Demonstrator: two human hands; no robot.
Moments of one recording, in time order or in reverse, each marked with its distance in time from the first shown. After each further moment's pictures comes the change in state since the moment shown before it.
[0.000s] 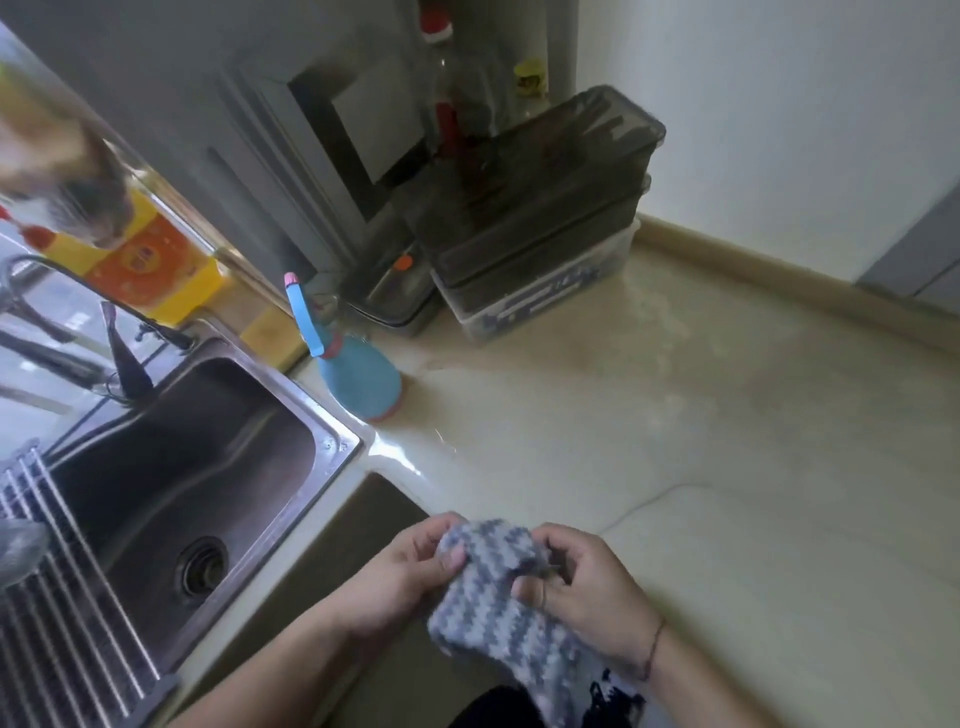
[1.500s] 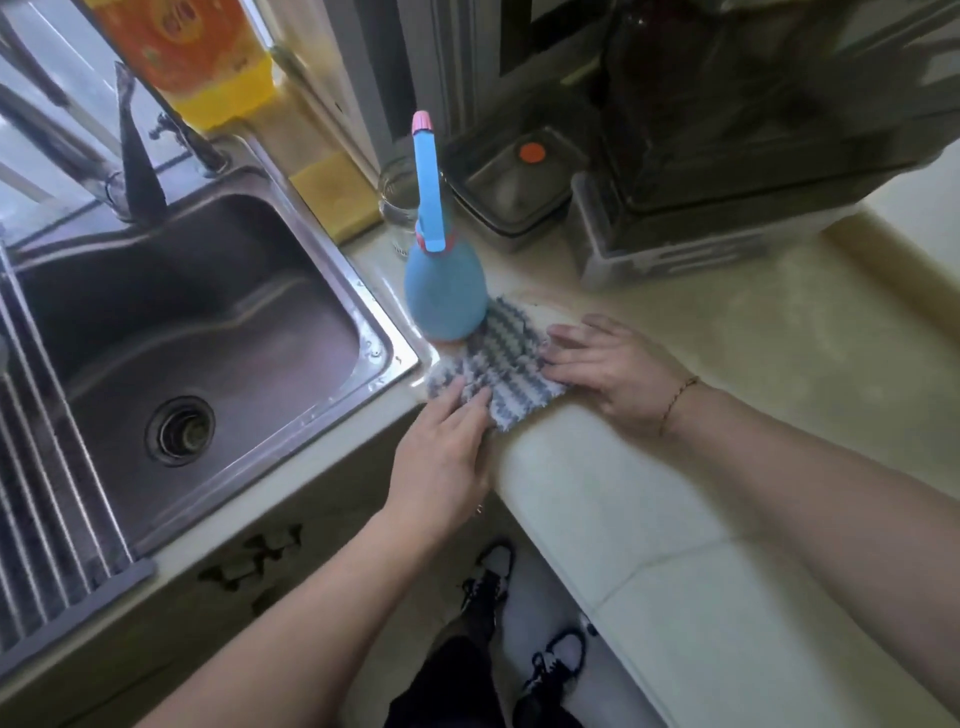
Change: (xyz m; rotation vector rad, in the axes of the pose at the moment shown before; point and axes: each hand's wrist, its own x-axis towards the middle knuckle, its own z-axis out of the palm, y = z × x) left_hand 0.068 -0.019 -0.083 1.421 0.843 0.555; right_hand 0.227 -0.041 -0.039 -1.565 -0.473 -0.813
